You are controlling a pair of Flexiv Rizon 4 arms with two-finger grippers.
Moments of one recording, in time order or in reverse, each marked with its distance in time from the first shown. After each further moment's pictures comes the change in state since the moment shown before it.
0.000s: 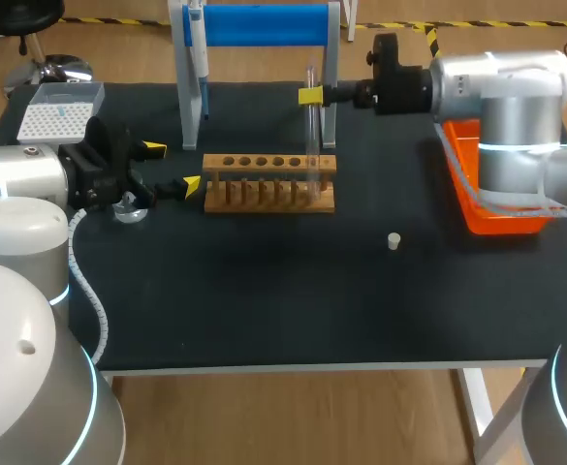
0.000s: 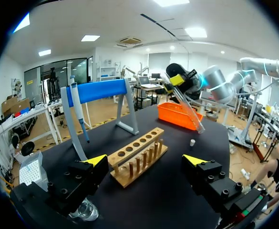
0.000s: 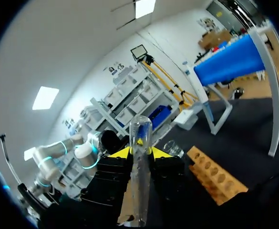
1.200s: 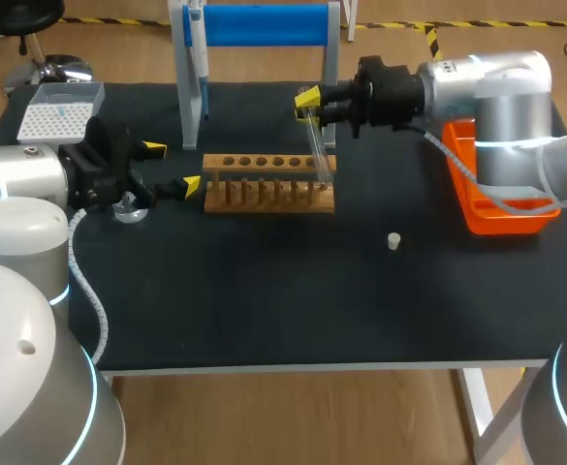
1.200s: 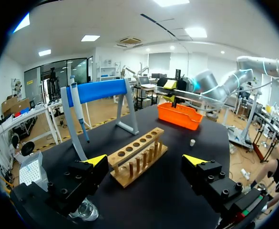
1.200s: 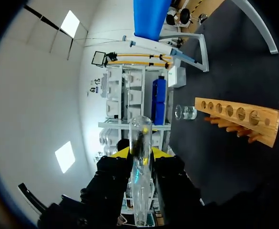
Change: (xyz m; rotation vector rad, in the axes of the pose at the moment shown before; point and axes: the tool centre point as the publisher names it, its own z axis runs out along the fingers) left arm 0.000 0.000 0.000 0.000 0.000 0.000; right arm -0.009 -0.008 0.004 0.094 0.074 0.717
